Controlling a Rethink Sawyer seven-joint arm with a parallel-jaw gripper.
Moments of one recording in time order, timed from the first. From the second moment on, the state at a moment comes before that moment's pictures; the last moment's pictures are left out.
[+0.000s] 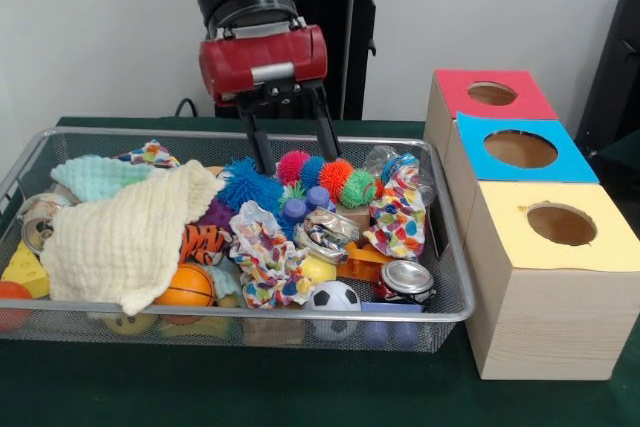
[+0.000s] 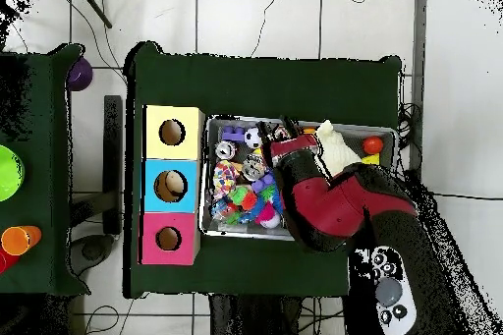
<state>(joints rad) -0.48 -0.79 0.25 1.68 -1.35 -0.38 2.59</state>
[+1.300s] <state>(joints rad) -0.24 -0.60 -0.10 1.68 -0.79 -0.37 2.60</state>
